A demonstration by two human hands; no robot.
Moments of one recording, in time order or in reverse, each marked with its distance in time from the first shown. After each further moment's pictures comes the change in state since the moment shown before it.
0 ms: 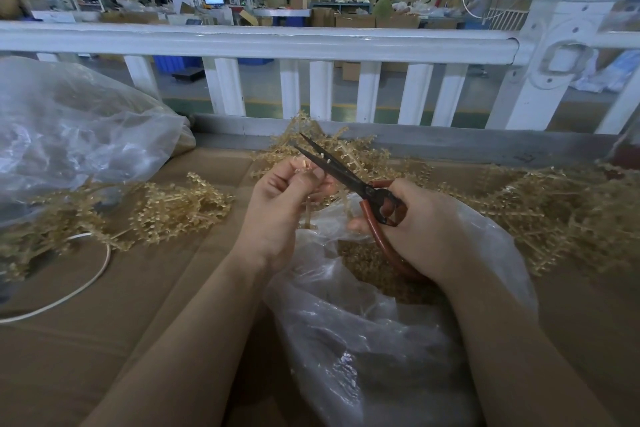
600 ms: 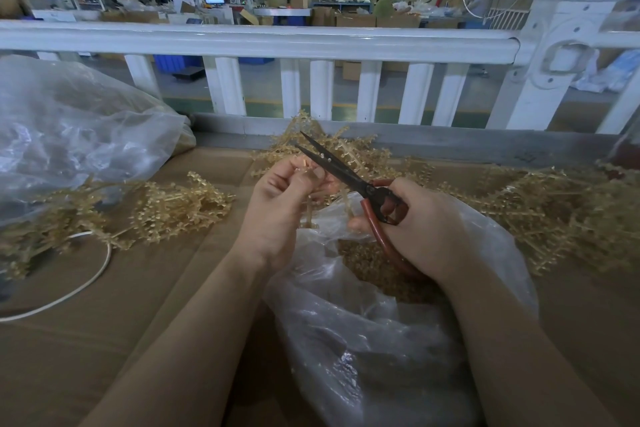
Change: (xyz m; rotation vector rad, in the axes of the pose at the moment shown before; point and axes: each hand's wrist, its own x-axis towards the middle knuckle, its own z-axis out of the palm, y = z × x) left_hand 0.000 0.001 0.000 -0.024 -0.011 -0.011; right_hand 0.002 0.002 0.002 -0.005 0.018 0.022
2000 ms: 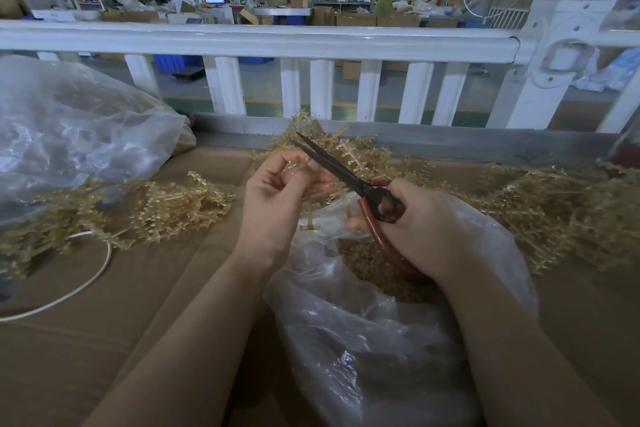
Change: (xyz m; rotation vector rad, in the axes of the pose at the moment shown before) left_hand -0.003 0.004 0.004 0.049 0.084 0.131; right_hand -0.002 -0.007 -0.001 0.104 -0.019 0.024
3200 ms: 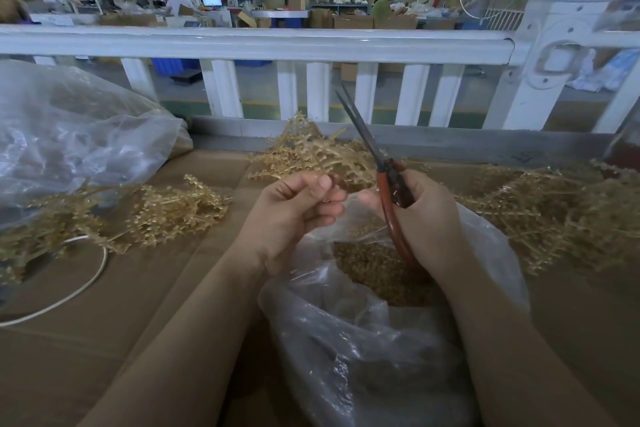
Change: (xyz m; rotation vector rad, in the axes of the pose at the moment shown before) left_hand -0.001 0.002 -0.004 -0.045 -0.168 -0.381; right_hand 0.003 -0.005 -0.002 0.241 0.144 0.183
